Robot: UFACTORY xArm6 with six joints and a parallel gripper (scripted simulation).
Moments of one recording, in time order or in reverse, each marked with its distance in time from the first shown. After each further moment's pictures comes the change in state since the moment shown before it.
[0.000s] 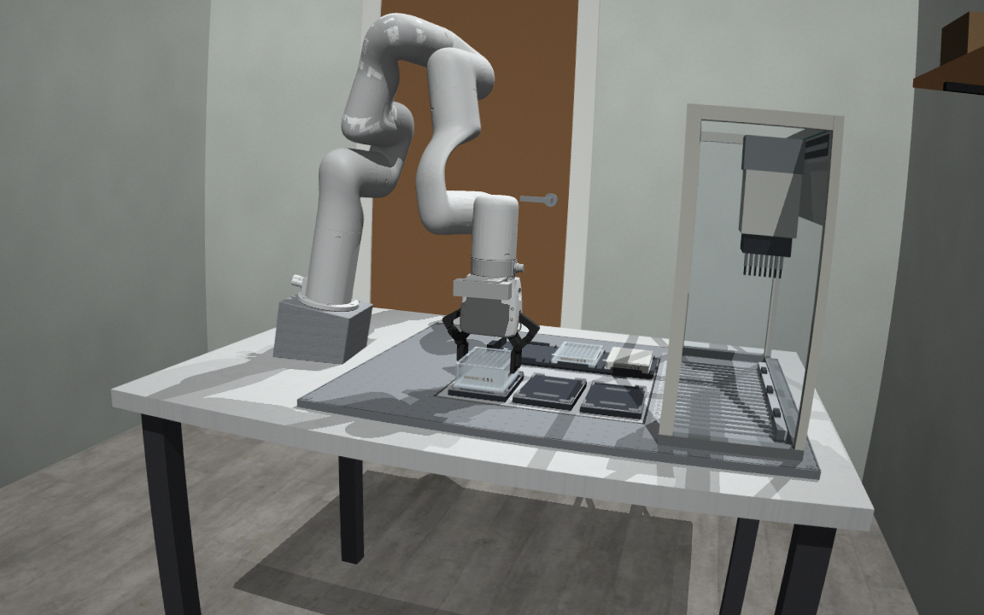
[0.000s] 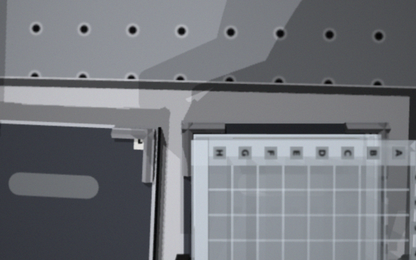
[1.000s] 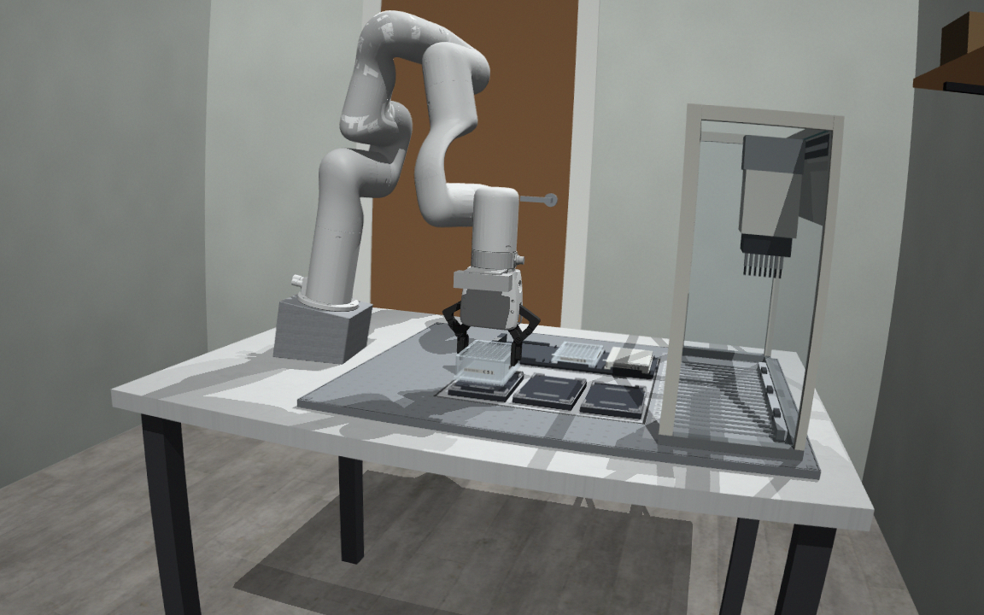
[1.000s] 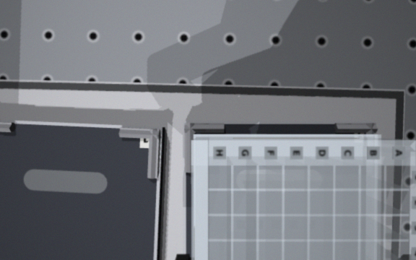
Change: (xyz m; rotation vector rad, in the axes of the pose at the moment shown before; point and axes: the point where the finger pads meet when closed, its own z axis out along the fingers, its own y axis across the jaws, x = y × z) arm 0.000 0.000 -0.013 0.000 0.000 0.000
